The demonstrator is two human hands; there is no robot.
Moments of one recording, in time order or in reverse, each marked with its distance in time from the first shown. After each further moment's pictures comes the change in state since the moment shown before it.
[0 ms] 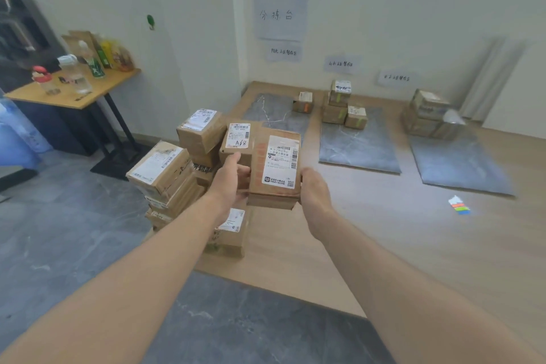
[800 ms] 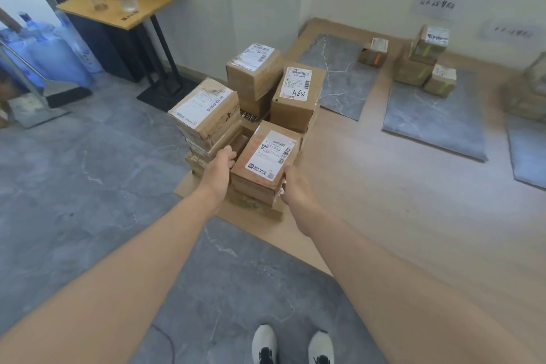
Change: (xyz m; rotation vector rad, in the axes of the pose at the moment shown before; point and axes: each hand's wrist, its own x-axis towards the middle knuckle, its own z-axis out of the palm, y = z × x) left_hand 0.048 -0.090 -0.112 0.070 0.234 -0.126; right_hand 0.024 0.076 0.127 -0.131 -0.338 0.255
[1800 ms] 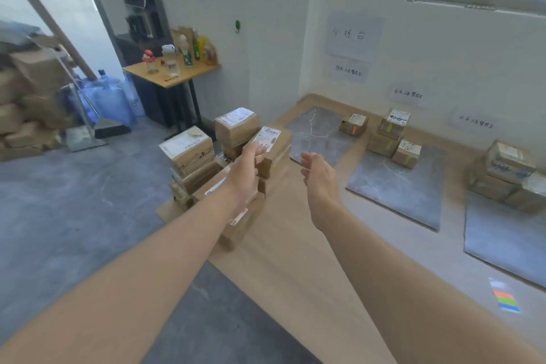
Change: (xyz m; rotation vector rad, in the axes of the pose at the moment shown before) left_hand -0.139 0.123 0.177 -0.201 0.009 0.239; right_hand -0.082 -0.101 -0.196 0.101 0.020 -0.455
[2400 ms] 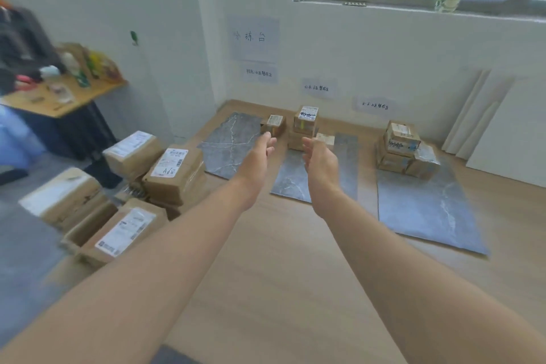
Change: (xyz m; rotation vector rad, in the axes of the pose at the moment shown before) left_hand 0.043 0.028 0.228 0.054 -0.302 0.052; right_hand 0.074 -0.052 -0.187 0.089 0.271 -0.084
